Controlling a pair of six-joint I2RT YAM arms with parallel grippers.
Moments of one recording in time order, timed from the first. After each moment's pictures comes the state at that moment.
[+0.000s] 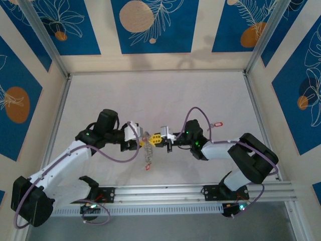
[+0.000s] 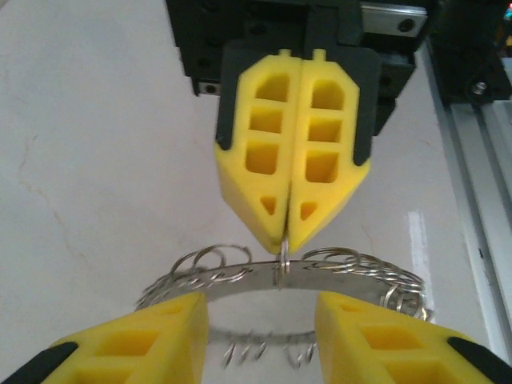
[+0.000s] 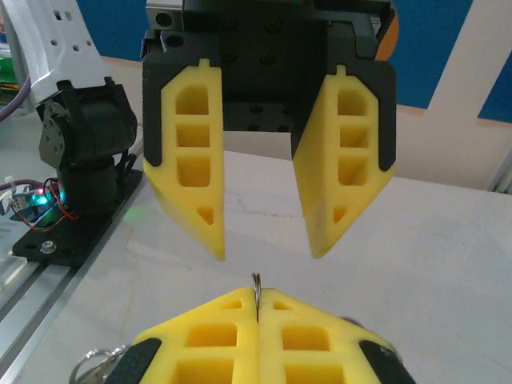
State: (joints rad) left arm -0.54 1.04 0.76 -0.48 0.69 0.70; right arm 0.73 1.50 0.47 0.96 -0.84 -0.24
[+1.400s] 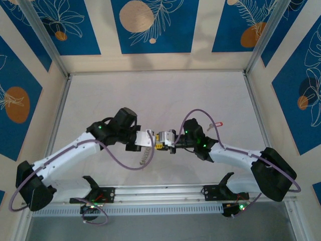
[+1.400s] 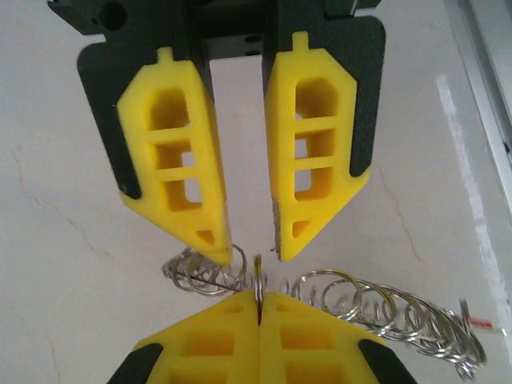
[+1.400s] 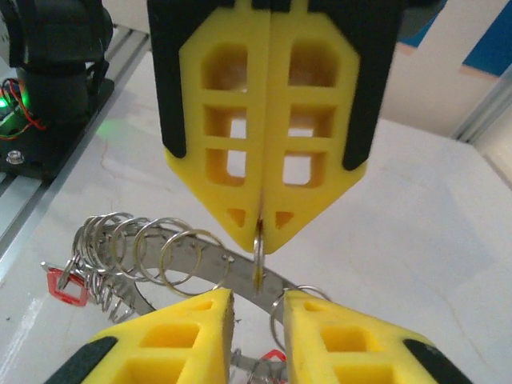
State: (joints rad) left arm -0.79 1.20 1.03 -0.77 0.31 0.91; right arm 0.78 1.26 0.52 0.39 -0.63 -0.55
